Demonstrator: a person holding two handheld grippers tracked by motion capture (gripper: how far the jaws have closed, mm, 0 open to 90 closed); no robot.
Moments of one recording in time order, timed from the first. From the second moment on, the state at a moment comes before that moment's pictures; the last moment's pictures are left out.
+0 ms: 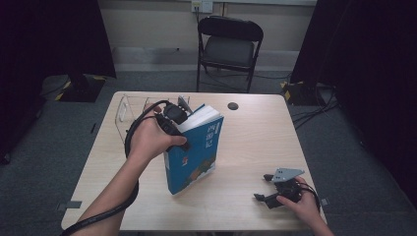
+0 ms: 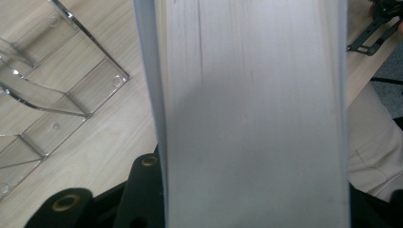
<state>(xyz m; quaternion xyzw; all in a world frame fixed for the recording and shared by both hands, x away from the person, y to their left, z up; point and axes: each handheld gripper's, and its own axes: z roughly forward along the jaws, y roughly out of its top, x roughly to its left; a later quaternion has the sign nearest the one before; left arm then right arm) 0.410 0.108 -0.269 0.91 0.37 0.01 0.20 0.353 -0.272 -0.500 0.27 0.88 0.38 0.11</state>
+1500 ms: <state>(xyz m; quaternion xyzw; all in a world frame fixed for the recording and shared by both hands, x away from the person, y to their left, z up) 0.416 0.150 -0.256 0.88 0.43 0.03 0.20 0.353 -0.272 -0.500 0.27 0.88 0.38 0.12</state>
